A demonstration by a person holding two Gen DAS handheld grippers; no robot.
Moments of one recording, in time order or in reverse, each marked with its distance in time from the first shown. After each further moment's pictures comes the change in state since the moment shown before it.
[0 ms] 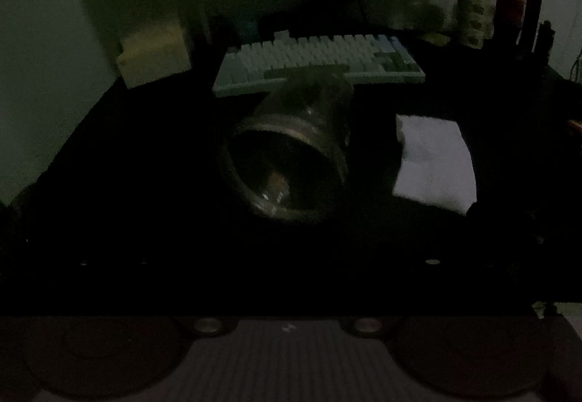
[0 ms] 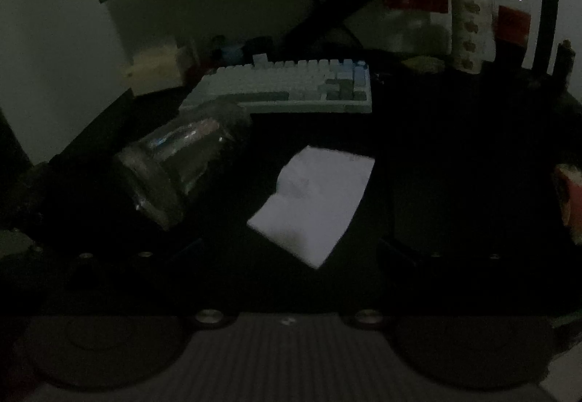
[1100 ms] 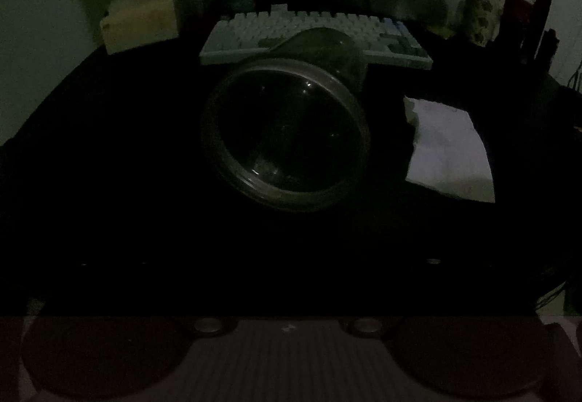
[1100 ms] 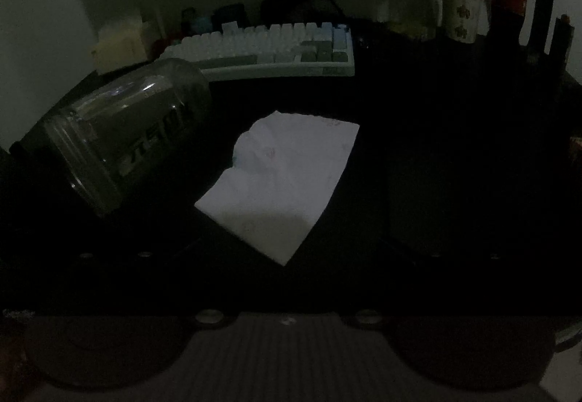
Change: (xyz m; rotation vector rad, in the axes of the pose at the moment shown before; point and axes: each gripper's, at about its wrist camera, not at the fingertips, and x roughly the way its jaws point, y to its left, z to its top) left arm 0.044 0.011 -0.017 -0.063 0.023 -0.089; right arm 0.059 -0.013 -0.025 0.006 0.039 -0.074
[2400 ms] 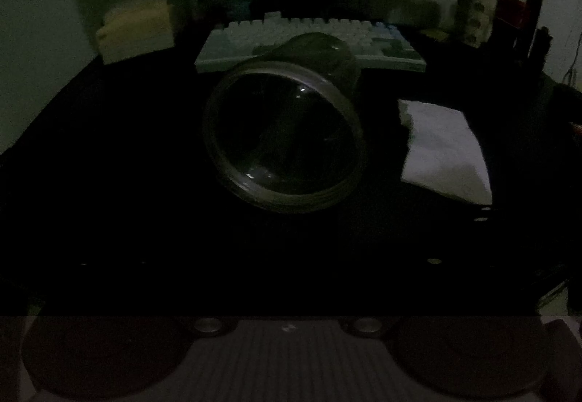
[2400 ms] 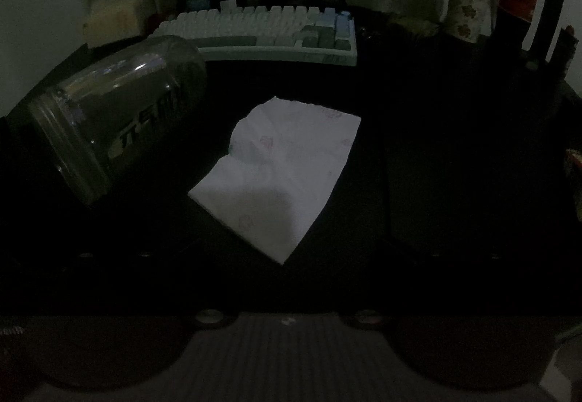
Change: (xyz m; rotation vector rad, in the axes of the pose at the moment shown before) left arm -0.001 -0.005 -0.005 0.017 -0.032 0.000; right arm 0.011 0.009 0.008 -0.053 0.072 -0.057
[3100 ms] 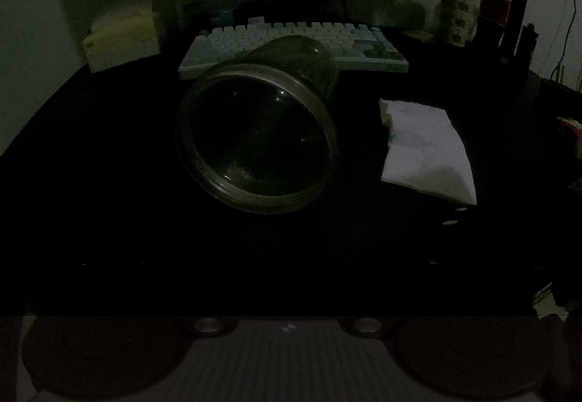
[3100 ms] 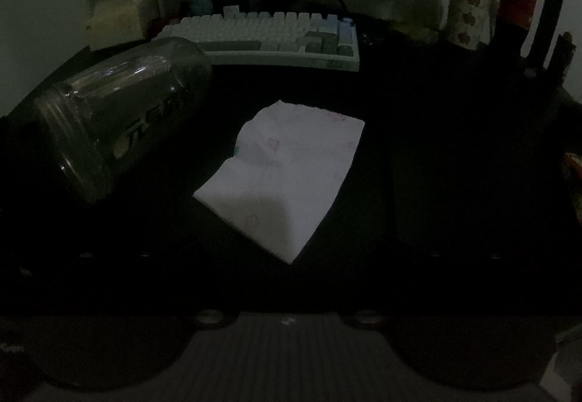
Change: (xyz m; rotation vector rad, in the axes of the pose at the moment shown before) left arm -0.002 -0.007 -0.002 0.025 -0.016 -0.031; right arm -0.001 0.005 -0.004 -0.004 -0.030 -0.006
